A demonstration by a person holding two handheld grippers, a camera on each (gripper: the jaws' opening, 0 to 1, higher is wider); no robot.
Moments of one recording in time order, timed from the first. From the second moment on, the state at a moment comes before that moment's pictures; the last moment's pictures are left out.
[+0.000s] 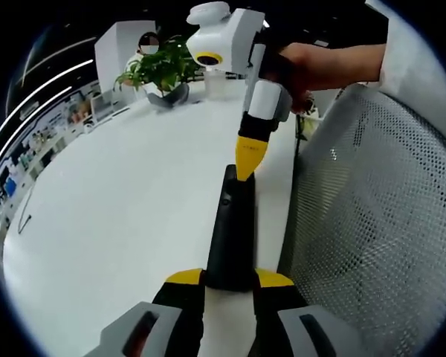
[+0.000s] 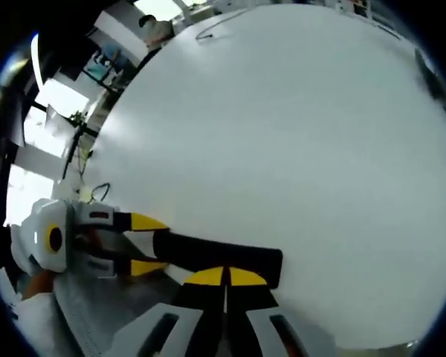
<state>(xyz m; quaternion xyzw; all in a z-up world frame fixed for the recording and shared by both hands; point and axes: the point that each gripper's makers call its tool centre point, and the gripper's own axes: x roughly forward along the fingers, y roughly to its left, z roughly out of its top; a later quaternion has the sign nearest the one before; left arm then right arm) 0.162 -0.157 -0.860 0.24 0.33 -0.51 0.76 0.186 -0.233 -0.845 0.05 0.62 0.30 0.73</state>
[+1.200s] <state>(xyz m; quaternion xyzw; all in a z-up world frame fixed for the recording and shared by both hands) 0.161 -0.158 -0.860 0.23 0.33 -0.52 0.76 0.187 -0.229 -0.856 -0.09 0.62 0.31 0.72</state>
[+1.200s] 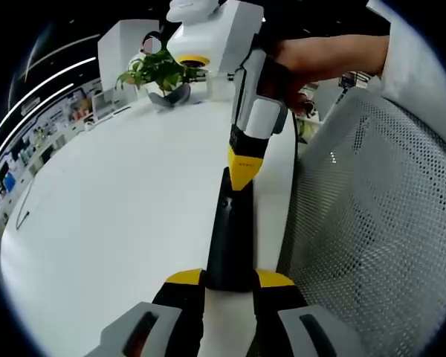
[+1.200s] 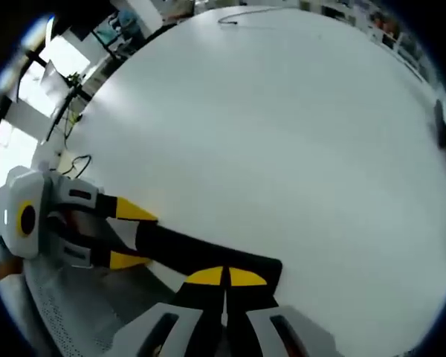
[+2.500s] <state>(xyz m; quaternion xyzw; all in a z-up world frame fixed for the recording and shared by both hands) 0.161 -0.159 -0.861 0.23 0.33 -0.52 0.76 0.194 -0.203 -0.860 -0.08 0.69 0.30 0.65</state>
